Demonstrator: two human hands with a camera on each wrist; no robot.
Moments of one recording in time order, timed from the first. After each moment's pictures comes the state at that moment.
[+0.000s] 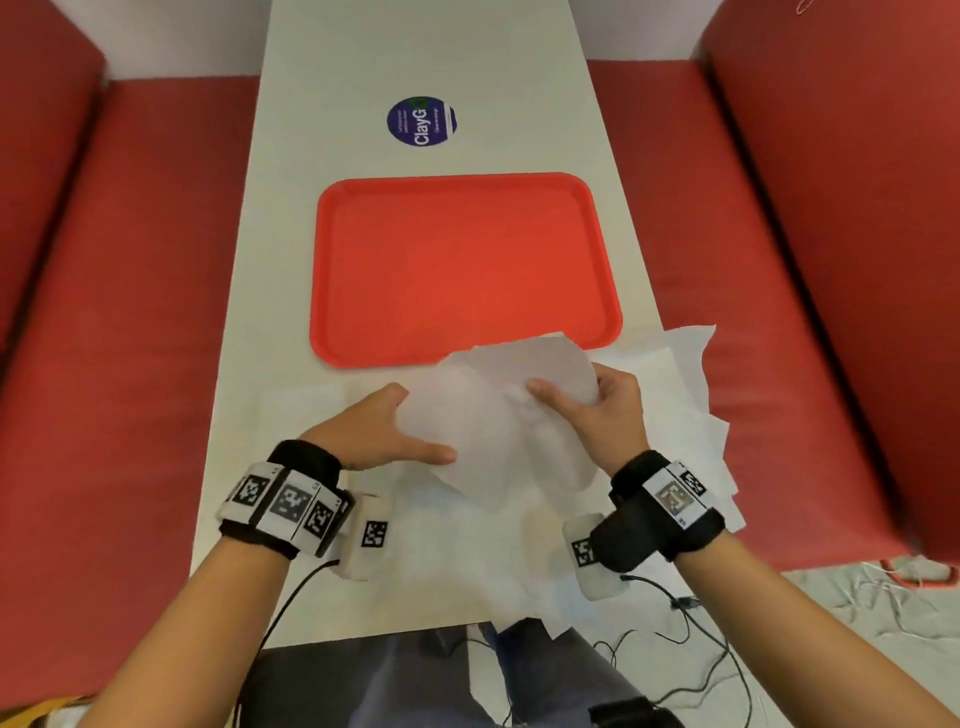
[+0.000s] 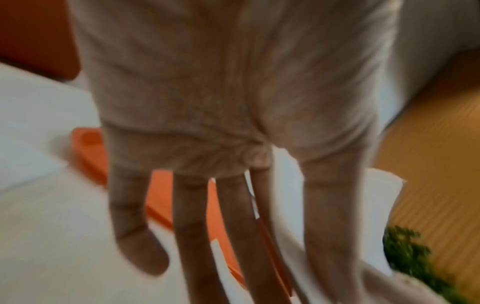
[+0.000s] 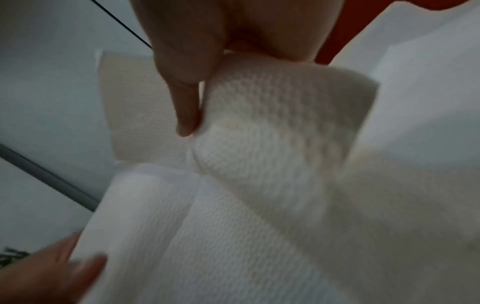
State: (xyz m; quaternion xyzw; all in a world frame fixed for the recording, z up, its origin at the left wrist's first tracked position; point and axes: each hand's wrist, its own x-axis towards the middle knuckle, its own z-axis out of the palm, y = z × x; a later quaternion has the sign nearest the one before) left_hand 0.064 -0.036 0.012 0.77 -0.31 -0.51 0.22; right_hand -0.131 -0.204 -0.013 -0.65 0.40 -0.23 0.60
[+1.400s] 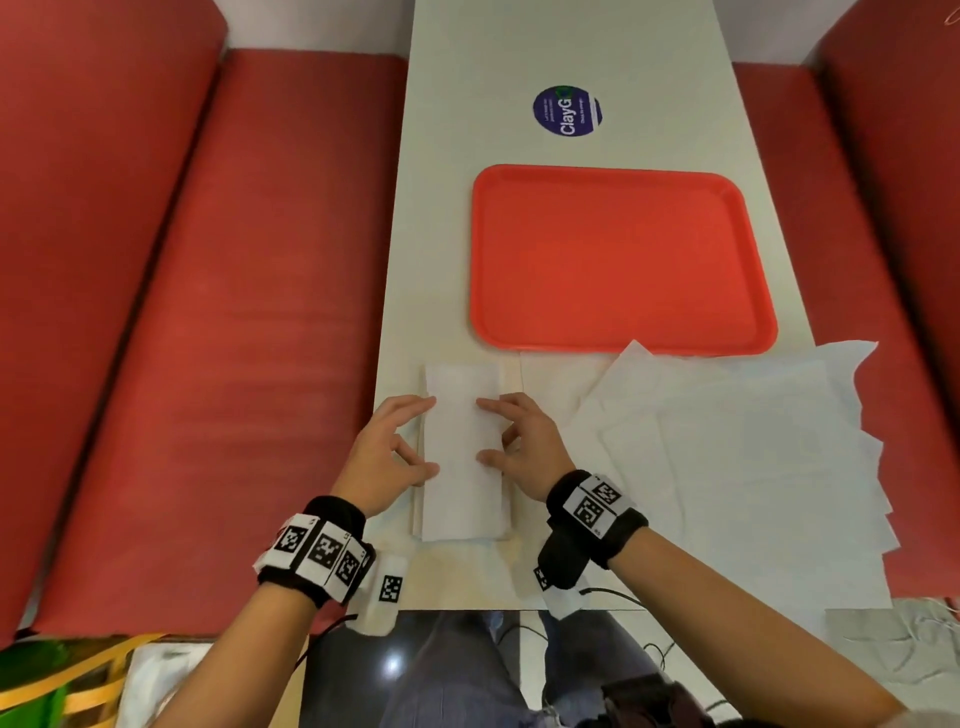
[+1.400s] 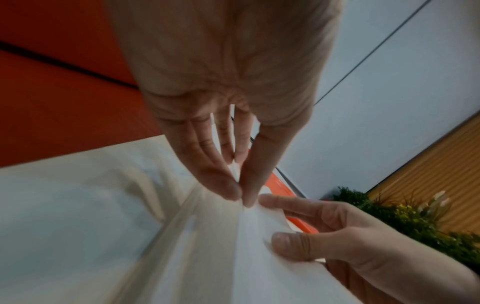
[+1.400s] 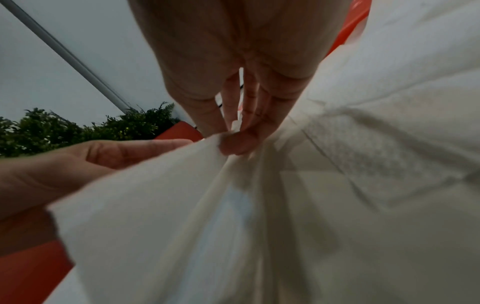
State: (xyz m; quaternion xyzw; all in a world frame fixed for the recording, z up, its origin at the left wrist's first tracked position) left_hand 0.137 0.137 -0.051 0.77 -0.24 -0.39 0.45; right_hand 0.015 -0.030 -0.082 -0.80 0.28 0.01 0.53
